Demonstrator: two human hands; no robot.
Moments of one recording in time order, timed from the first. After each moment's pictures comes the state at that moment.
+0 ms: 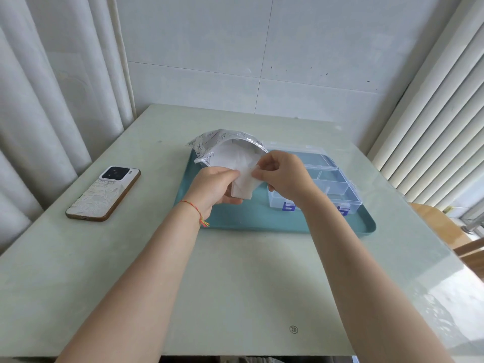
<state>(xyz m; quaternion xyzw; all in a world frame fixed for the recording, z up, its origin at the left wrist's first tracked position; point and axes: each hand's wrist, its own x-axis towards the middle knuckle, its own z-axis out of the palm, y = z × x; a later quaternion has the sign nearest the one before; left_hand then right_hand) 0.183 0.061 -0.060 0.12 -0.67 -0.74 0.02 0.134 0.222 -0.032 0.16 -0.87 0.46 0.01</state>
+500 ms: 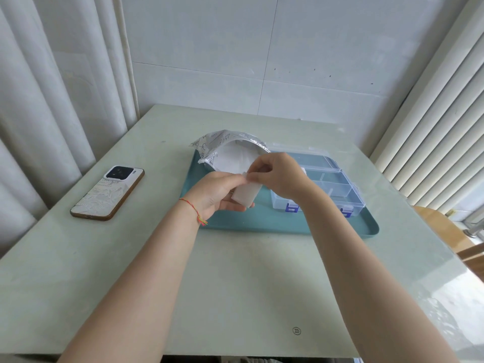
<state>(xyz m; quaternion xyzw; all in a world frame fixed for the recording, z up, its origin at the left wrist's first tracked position) 0.190 0.056 -0.055 0.07 -0.67 -0.74 -0.09 0.129 0.211 -0.028 0.24 -0.90 0.37 -0.02</state>
